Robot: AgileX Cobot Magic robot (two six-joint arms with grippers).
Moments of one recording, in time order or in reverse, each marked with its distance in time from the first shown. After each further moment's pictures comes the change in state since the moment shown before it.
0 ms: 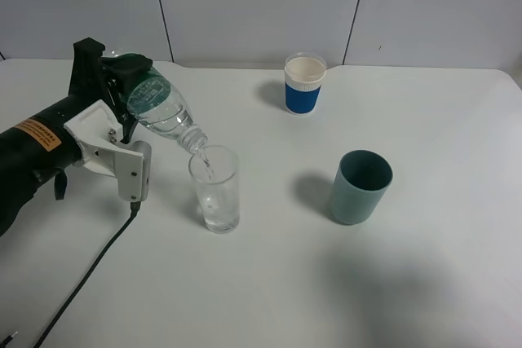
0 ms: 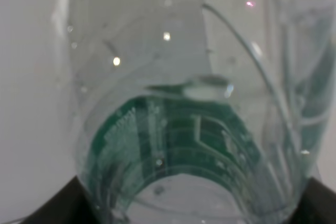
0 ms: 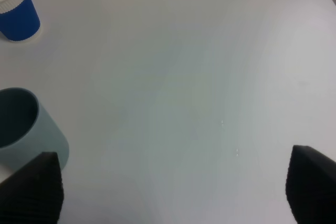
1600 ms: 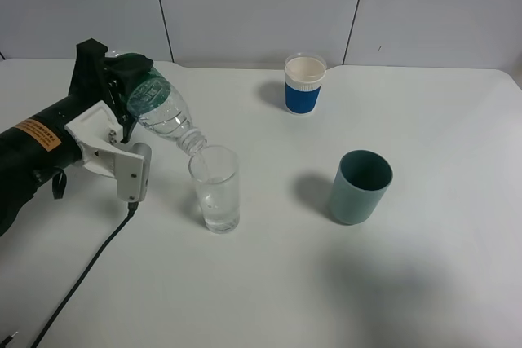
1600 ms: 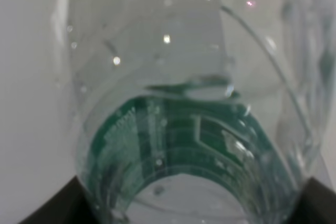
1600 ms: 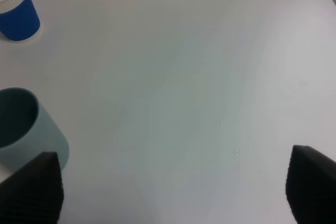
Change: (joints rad) left arm 0.000 0.000 0.000 0.000 0.000 0.046; right arm 0.000 0.000 0.000 0.000 0.000 0.000
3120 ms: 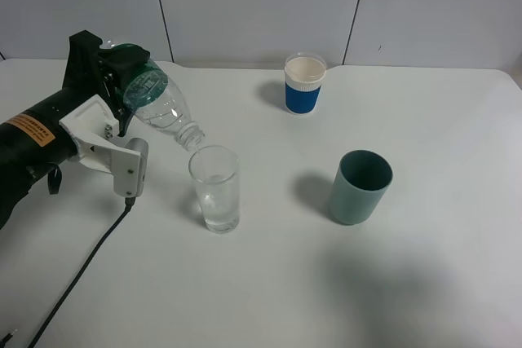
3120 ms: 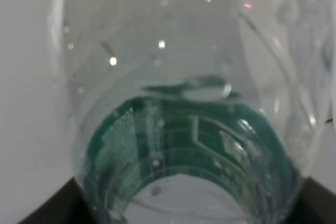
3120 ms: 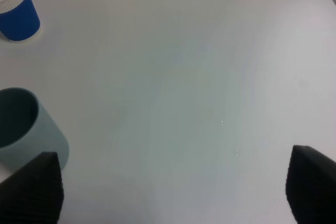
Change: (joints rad) left arm 0.000 -0.036 0.000 -0.001 -0.001 0.029; right arm 0.000 0.000 0.000 0.000 0.000 0.000
